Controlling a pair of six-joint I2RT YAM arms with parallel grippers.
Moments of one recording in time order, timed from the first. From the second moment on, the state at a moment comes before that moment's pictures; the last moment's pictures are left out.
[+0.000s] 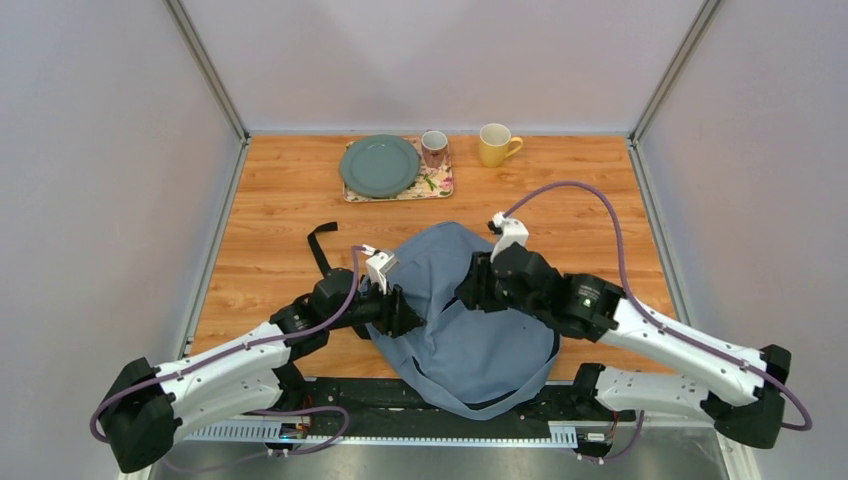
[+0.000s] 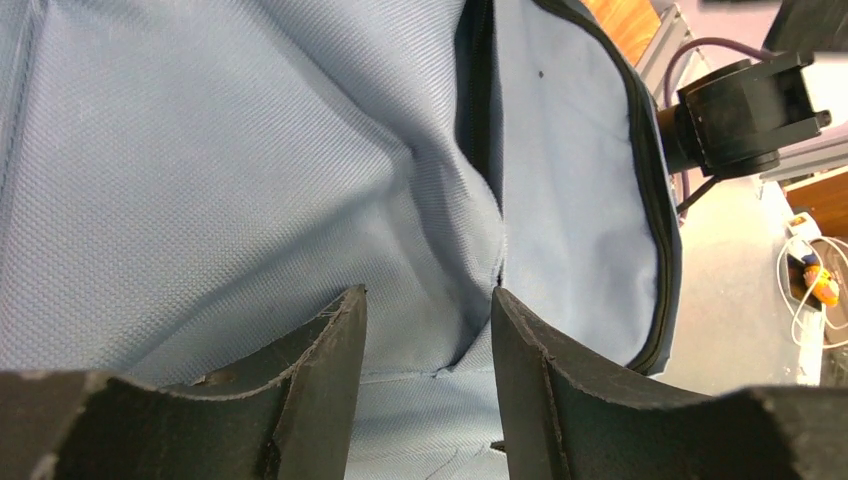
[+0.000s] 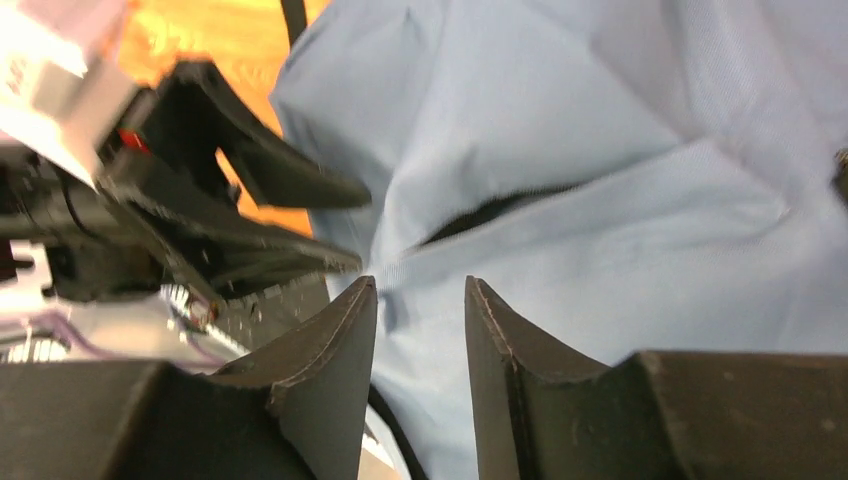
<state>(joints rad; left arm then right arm) -0.85 0.85 0.37 0.09 0.32 -0.52 1.11 0.95 0.94 -0.67 0.26 0.83</state>
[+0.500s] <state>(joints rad) -0.85 0.97 0.43 0.01 0.34 -0.52 1.06 1.48 1.11 -0.65 0.21 0.67</state>
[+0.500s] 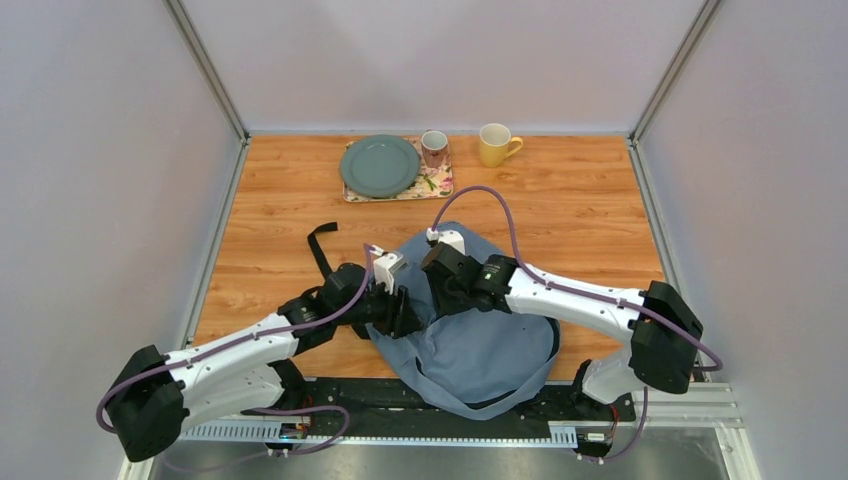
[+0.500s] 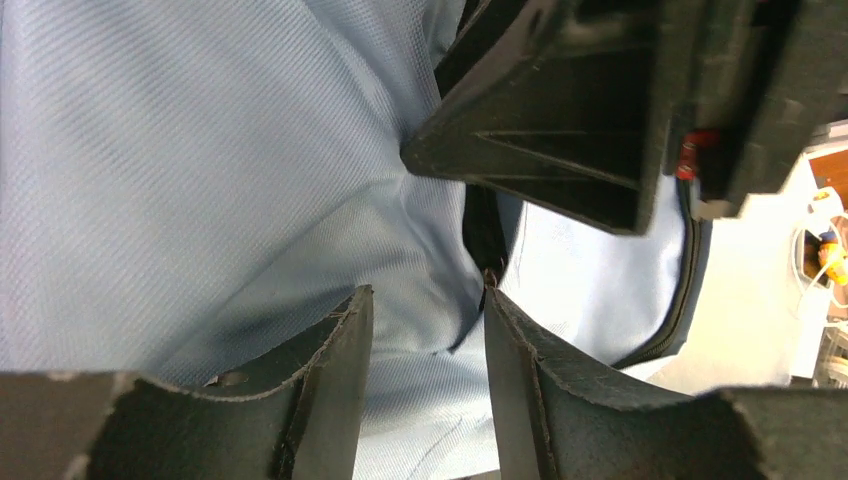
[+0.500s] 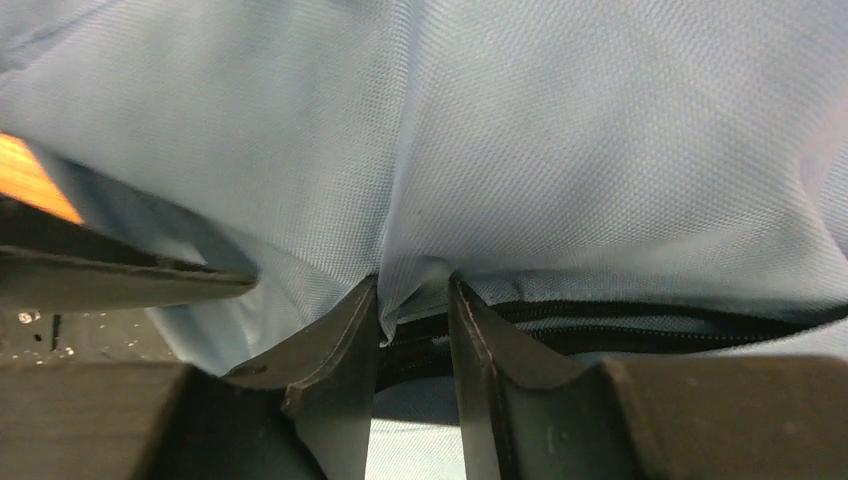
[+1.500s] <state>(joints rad) -0.86 0.65 0.37 -0.25 0.18 -0.70 1.20 1.27 0.88 -0.54 0.11 0.67</state>
